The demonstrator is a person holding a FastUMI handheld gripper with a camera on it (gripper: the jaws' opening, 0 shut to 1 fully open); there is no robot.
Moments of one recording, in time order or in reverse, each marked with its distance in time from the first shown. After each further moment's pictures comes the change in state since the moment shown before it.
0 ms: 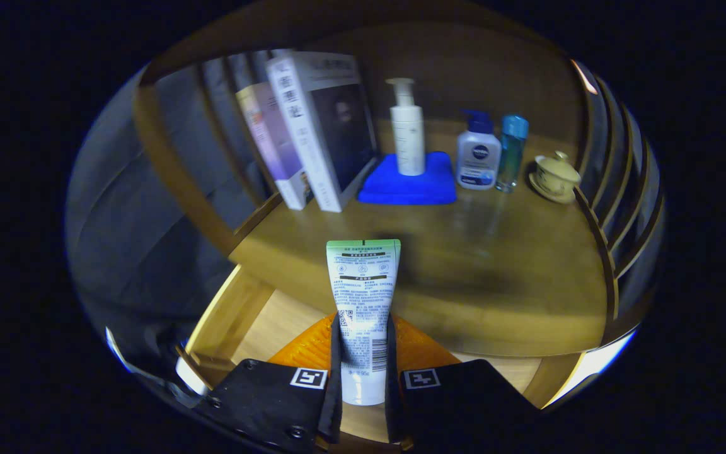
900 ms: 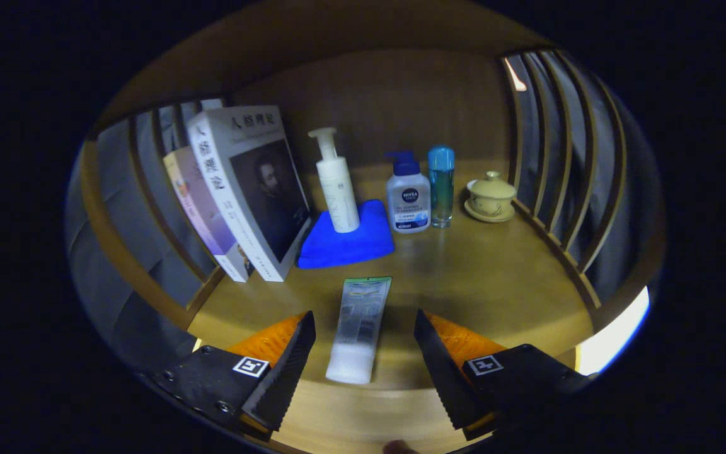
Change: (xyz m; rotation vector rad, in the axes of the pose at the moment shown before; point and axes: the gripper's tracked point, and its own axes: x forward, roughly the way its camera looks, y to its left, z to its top) arm -0.011 -0.023 0.040 0.089 -0.300 -0.225
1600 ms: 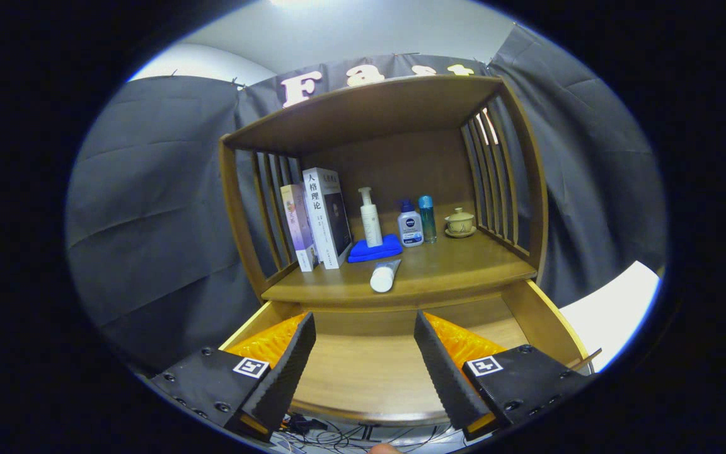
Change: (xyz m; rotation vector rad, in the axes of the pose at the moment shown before) arm -0.193 0.032 -0.117 -0.014 -0.366 0.080
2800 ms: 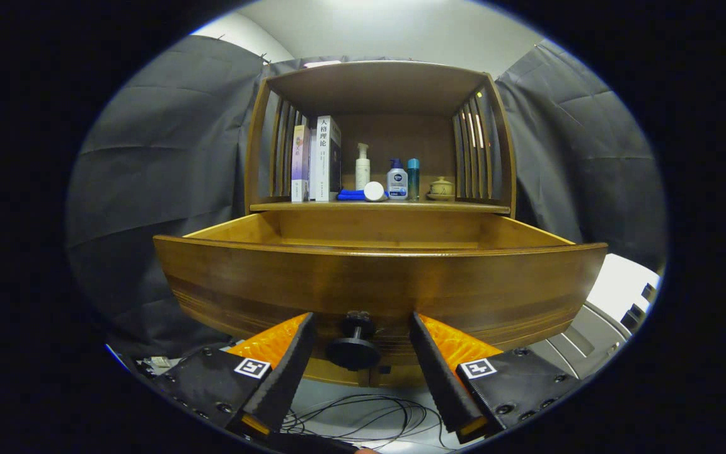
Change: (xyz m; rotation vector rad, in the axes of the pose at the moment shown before) arm -0.023 -0.011 -0.176 -0.162 -0.009 -0.147
